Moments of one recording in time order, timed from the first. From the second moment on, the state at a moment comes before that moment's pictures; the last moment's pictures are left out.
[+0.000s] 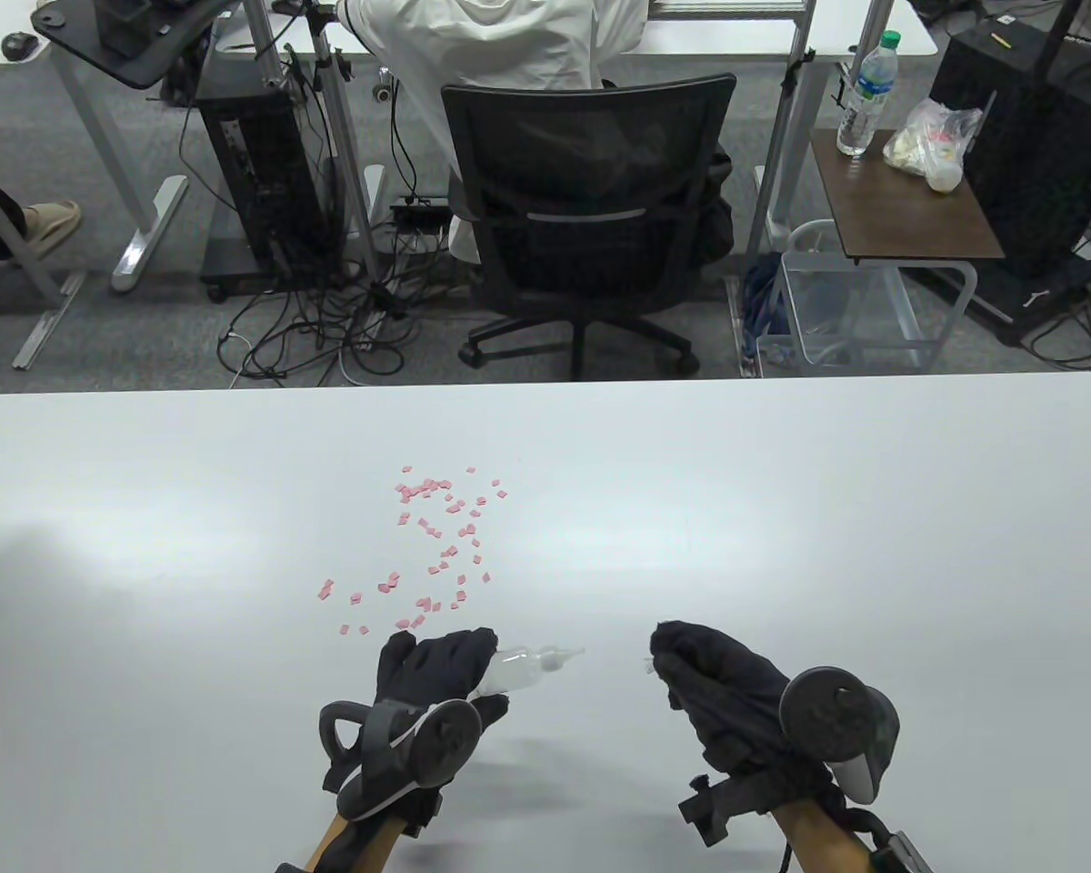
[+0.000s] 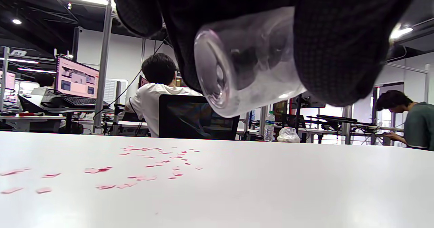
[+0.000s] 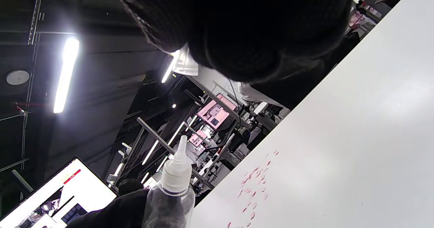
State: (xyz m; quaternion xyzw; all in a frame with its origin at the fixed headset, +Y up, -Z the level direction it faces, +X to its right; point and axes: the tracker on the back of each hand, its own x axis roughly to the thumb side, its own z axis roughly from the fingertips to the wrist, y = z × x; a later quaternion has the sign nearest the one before) left_hand -0.151 -0.715 -0.261 0.13 -0.15 0.05 0.98; right_hand 0.165 -0.695 -0.257 0.12 -0.11 0.87 0.47
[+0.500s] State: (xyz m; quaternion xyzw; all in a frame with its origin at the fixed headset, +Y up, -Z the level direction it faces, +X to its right) left_hand -0.130 -0.714 -0.248 0.13 -0.21 0.07 0.97; right_hand 0.140 -0.710 -0.250 0.14 -0.07 0.86 0.50
